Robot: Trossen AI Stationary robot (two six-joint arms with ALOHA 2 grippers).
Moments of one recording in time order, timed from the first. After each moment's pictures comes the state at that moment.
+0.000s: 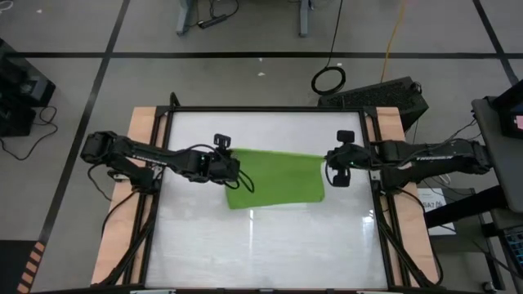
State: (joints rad) left arm -0.06 1.47 0.98 -0.62 -0.76 0.47; right arm -0.04 0.91 0.72 -0.73 0.36 -0.17
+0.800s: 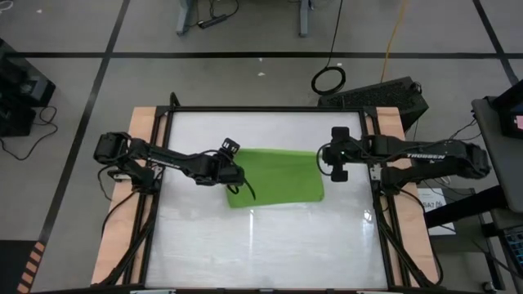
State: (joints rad) left arm -0.06 1.61 0.98 -0.66 -0.86 0.72; right arm -0.20 0.99 0.72 -0.71 0.26 -0.34
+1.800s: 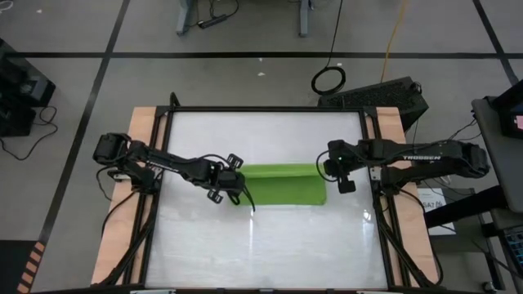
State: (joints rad) left arm -0.12 1.60 0.98 -0.62 -0.35 0.56; right arm -0.17 1.01 0.64 -0.75 0.00 -0.38
